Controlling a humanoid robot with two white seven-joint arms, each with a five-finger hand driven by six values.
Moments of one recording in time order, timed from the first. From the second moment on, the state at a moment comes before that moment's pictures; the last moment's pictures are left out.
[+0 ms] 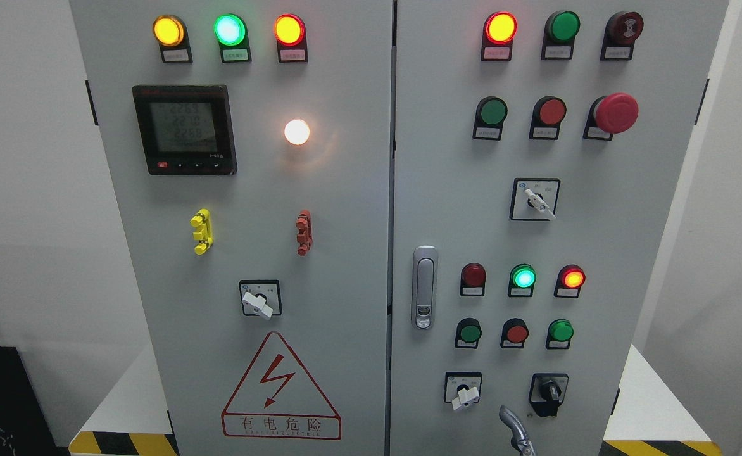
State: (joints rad) left arm 0.05 -0.10 -0.16 -0.07 0.12 -0.03 -0.02; right arm 0.10 0.13 0.10 -1.77 0.45 -0.38 -0.12
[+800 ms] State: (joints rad) left arm 0.05 -0.10 -0.16 -0.07 0.12 -0.03 -0.02; right arm 0.02 0.13 0.01 -1.78 0.77 -0.41 -0.15
